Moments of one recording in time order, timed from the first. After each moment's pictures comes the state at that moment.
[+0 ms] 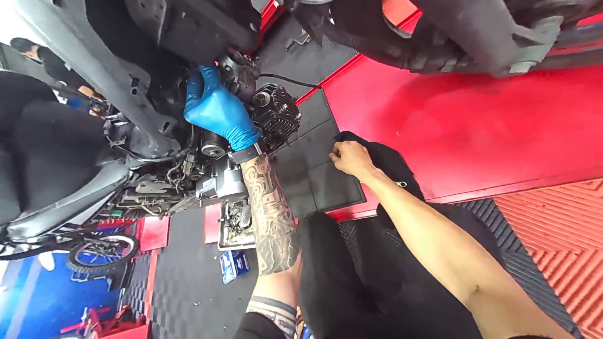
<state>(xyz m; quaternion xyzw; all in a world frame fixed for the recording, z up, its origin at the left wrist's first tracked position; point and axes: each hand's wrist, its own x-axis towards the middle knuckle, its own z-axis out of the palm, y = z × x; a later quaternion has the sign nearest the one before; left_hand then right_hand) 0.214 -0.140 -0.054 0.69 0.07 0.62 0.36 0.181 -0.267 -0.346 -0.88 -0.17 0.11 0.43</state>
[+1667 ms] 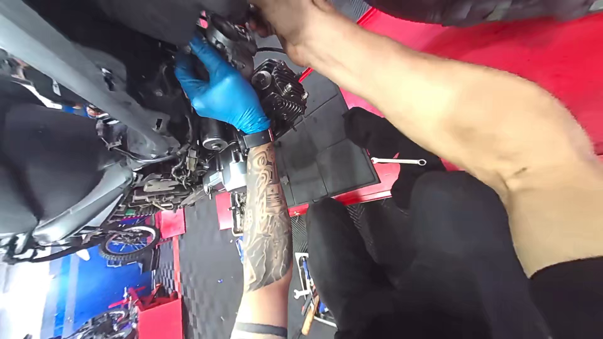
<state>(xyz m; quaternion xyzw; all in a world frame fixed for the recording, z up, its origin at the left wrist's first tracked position) 0.222 -0.140 -0.067 0.72 0.10 0.65 0.21 0.278 -0.247 -0.071 -0.43 -0.20 0.05 0.88</state>
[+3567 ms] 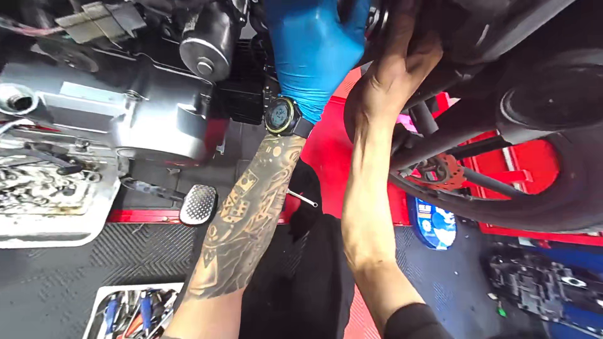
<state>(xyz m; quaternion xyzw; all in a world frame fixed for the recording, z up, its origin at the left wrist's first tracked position) 0.226 -0.126 -0.076 0.71 0.12 0.63 0.29 0.262 -0.221 -0.080 -0.55 -0.29 -0.33 0.71</state>
